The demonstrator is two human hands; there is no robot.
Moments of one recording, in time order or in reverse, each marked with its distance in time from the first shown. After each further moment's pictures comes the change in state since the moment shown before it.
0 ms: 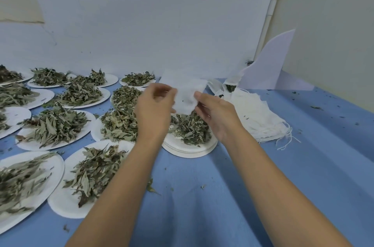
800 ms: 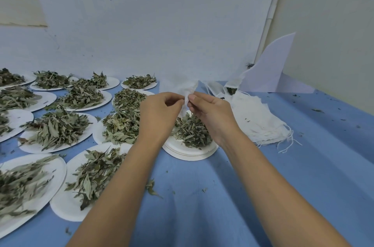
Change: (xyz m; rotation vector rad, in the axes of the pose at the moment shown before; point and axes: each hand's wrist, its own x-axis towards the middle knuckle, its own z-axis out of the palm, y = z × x) left_hand 0.000 0.006 -0.005 0.238 -0.144 0.072; right_hand -0.009 -0.002 0.012 -0.025 -0.157 -0.125
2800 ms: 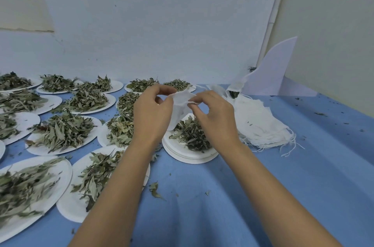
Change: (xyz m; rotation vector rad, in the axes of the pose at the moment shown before) left_hand 0.002 0.004 -0.017 -0.113 0.053 0.058; right_hand -0.008 0.005 0.000 -1.006 0.101 -0.746
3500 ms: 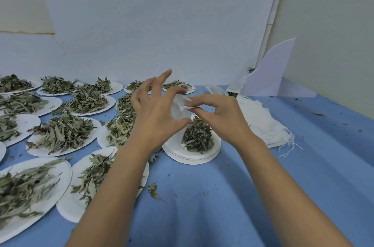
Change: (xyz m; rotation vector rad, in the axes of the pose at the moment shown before) left_hand 0.004 -0.017 -0.001 0.607 -0.131 0.412; right_hand 0.010 0.004 -0.027 0.311 -0.221 0.049
